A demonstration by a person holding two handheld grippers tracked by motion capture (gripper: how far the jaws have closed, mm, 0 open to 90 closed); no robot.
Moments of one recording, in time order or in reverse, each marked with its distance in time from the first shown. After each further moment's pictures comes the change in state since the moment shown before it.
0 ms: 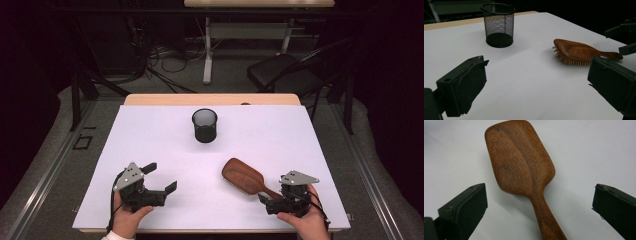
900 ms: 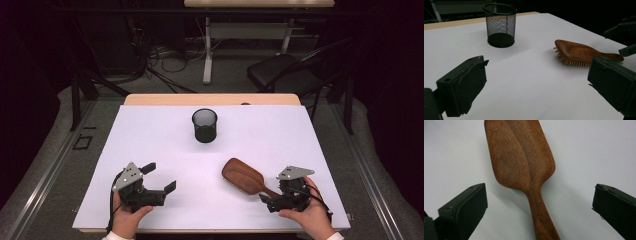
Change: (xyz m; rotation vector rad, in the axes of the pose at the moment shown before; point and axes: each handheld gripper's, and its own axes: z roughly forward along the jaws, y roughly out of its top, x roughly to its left) left arm 0.000 0.000 -0.001 -0.005 0.006 -0.007; right arm -0.008 0.012 0.004 0.110 0.037 -0.067
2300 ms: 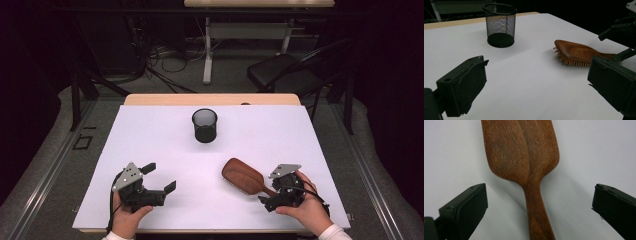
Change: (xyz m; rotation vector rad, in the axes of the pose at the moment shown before) left arm 0.000 0.000 -0.001 0.003 0.000 -0.002; right arm -0.001 0.010 0.014 0.150 -0.002 -0.103
